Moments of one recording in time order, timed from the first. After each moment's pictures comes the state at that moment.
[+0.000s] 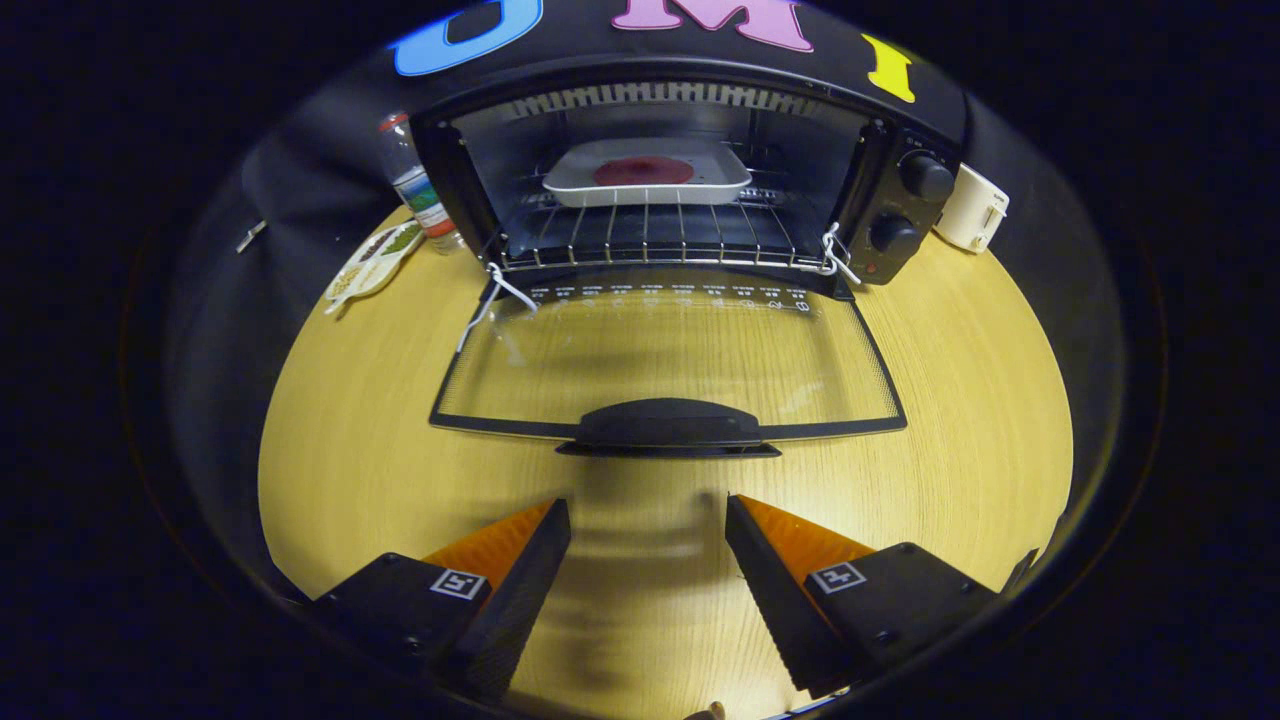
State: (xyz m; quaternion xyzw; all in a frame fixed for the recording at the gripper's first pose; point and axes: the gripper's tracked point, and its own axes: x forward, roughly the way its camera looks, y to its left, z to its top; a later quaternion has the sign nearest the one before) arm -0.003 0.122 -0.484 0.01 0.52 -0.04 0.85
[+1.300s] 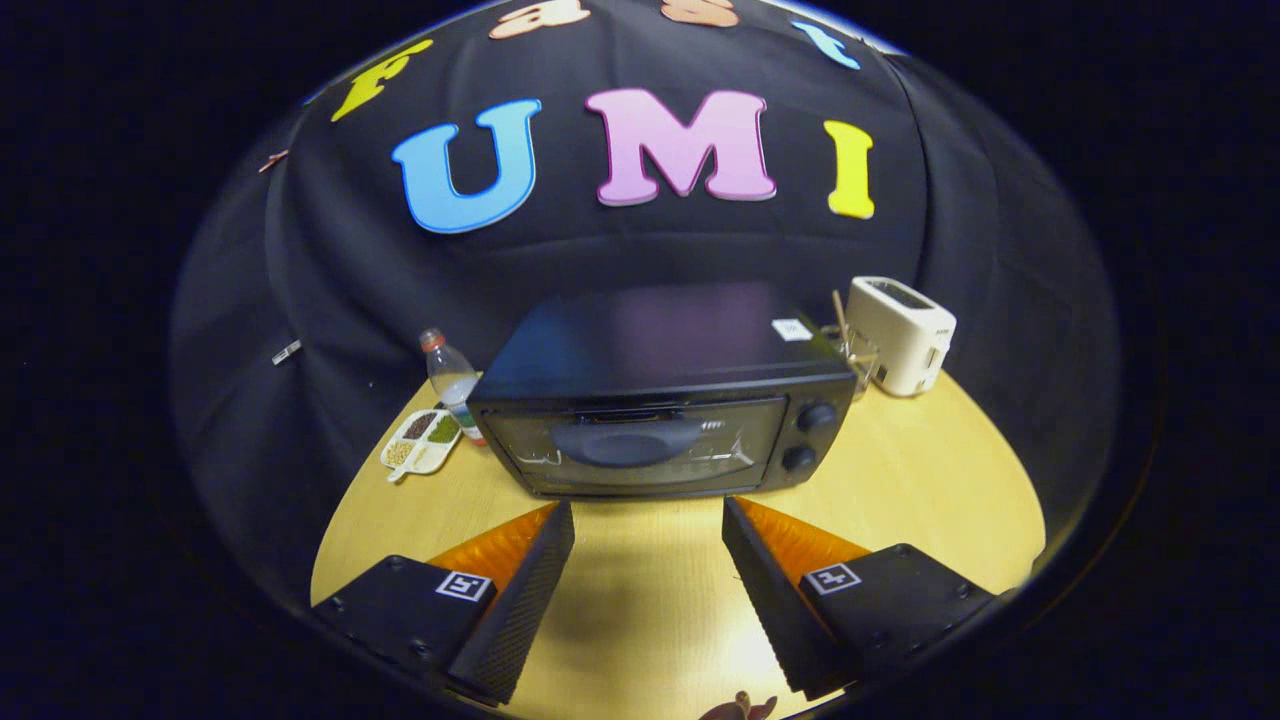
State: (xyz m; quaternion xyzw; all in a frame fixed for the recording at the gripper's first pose) arm 0.033 0.104 -0.316 0.02 0.27 -0.02 0.96
